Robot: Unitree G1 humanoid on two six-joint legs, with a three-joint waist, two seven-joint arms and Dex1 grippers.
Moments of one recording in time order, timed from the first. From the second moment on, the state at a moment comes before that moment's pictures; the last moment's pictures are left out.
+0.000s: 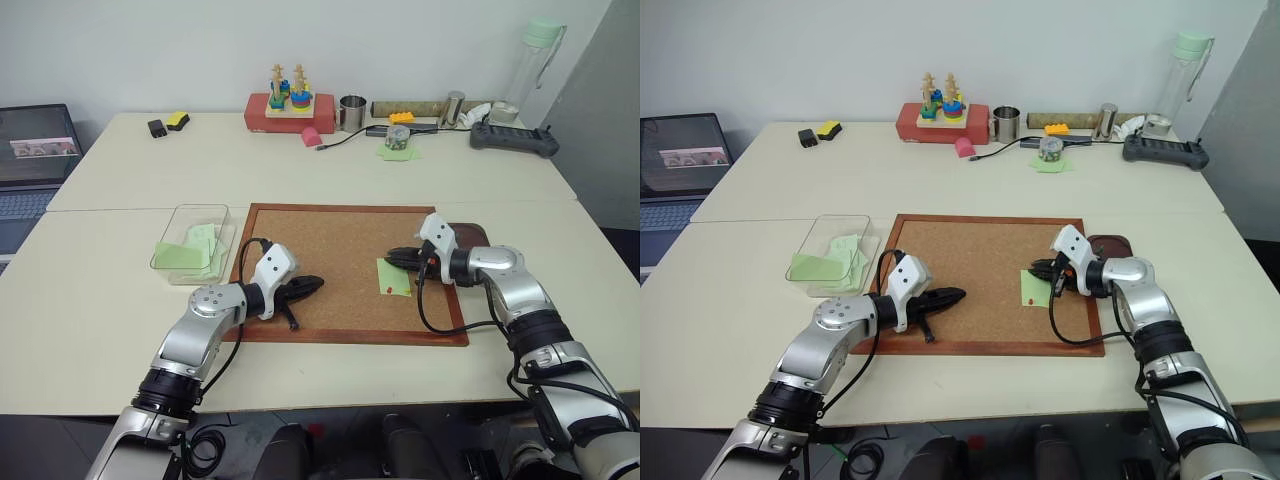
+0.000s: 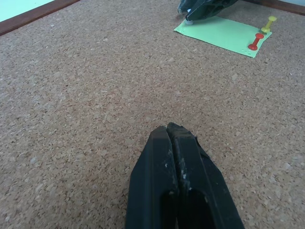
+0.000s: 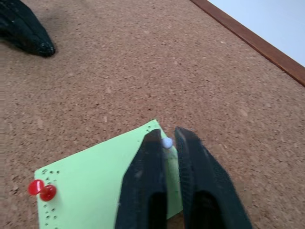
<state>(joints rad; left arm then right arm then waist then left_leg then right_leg) -0.37 0.48 -0.17 0.10 -0.21 0.30 -0.86 -0.69 -0.45 0.16 0.56 0.10 0.08 1.03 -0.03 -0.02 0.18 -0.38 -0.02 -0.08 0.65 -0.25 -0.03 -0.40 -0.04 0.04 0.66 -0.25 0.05</state>
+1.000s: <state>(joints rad) -0.37 0.47 -0.19 0.10 -0.19 0.30 -0.84 -0.67 -0.57 0.02 0.35 0.19 0.27 1.00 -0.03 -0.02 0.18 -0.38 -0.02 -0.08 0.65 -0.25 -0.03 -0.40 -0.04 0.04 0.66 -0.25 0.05</state>
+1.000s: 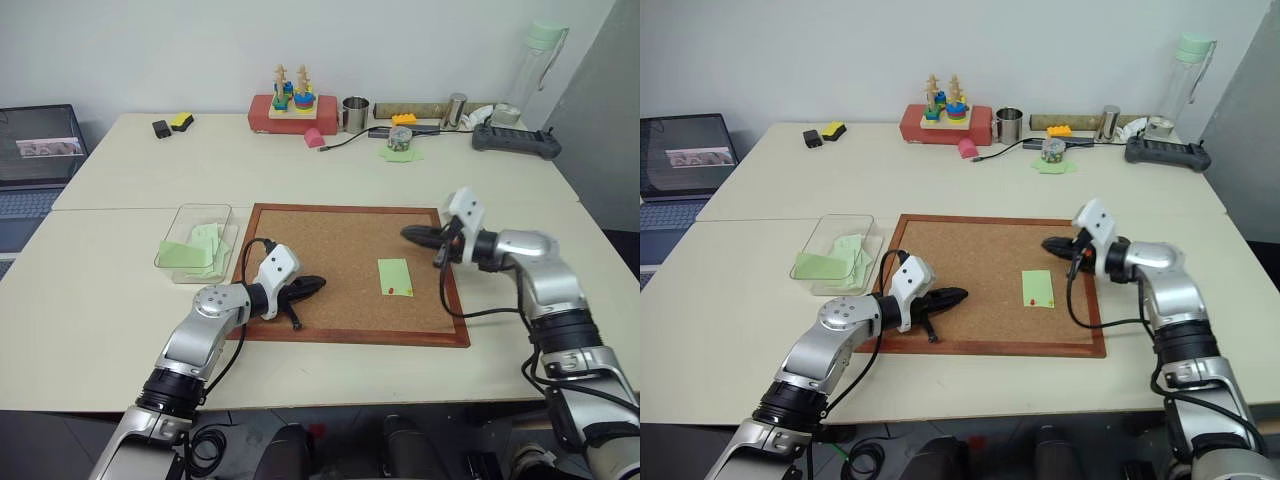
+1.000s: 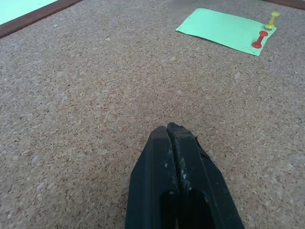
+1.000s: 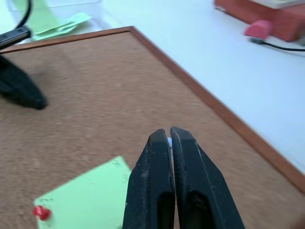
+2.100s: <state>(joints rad) -0.37 0.47 -0.19 0.09 -0.18 0.31 -0.84 -0.66 -0.72 -0.02 0.39 0.11 0.28 0.91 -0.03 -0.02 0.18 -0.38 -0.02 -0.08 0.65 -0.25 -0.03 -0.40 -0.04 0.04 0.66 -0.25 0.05</state>
